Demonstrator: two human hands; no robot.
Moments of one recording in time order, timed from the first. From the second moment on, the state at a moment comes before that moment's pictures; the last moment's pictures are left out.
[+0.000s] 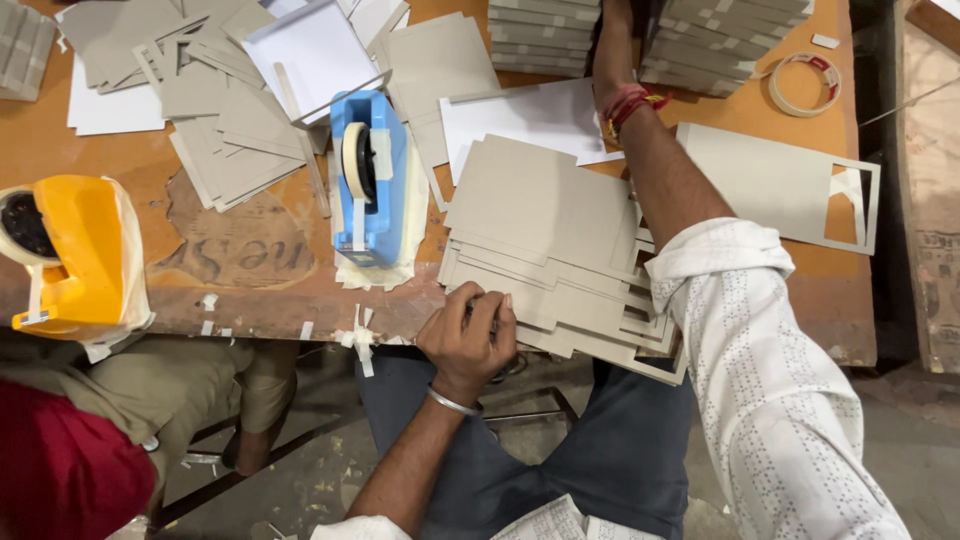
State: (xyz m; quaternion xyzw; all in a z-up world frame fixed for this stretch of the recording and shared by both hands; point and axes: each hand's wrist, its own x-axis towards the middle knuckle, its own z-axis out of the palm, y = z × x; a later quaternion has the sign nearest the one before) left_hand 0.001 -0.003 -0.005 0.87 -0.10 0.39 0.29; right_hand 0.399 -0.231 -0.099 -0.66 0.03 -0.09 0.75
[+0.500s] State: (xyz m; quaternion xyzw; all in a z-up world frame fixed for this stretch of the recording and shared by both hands) left_hand 0.001 -0.005 -0.010 0.88 -0.10 0.38 0.28; right_hand 0.350 -0.232 -0.074 -0.67 0.03 -0.08 0.74
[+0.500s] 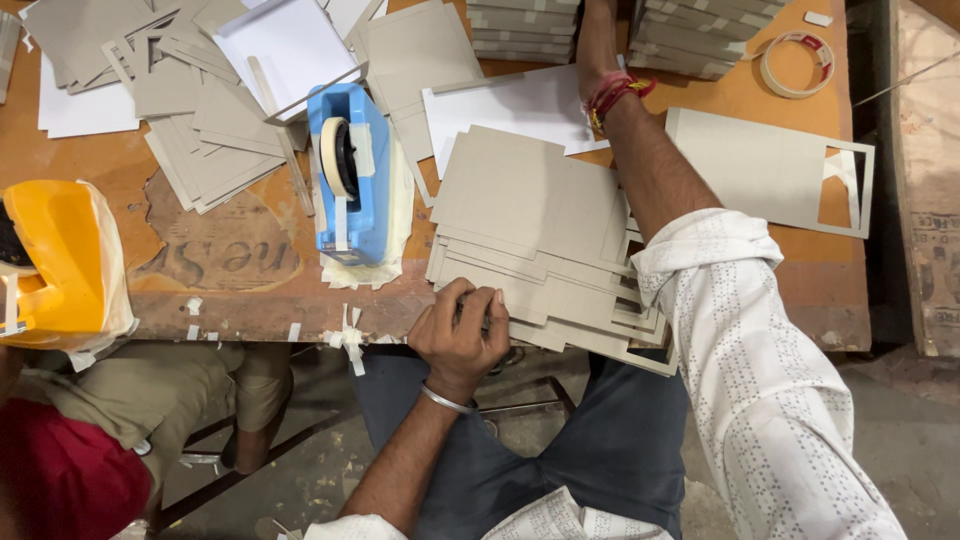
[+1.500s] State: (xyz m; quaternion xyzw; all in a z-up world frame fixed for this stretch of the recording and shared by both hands) left_hand 0.000 0.000 -0.008 0.86 -0.13 0.40 0.28; right_hand 0.188 -0.179 0.004 -0.86 -0.24 -0.21 0.41
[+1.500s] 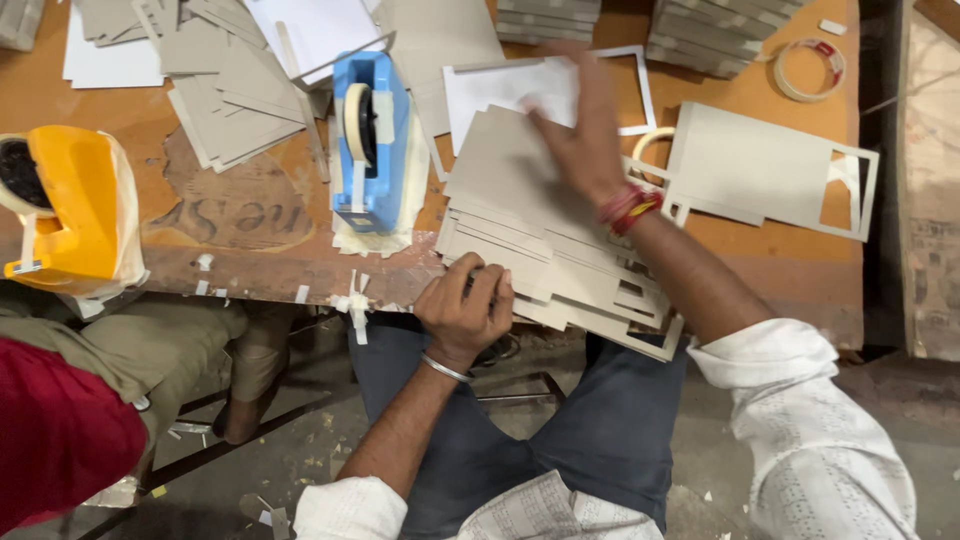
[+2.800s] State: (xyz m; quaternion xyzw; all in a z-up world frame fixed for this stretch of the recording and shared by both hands) left_hand -0.003 -0.005 -0.014 0.87 -0.12 0.40 0.27; right_hand 0.204 -0.054 0.010 -0.96 -0.14 -0.01 0.25
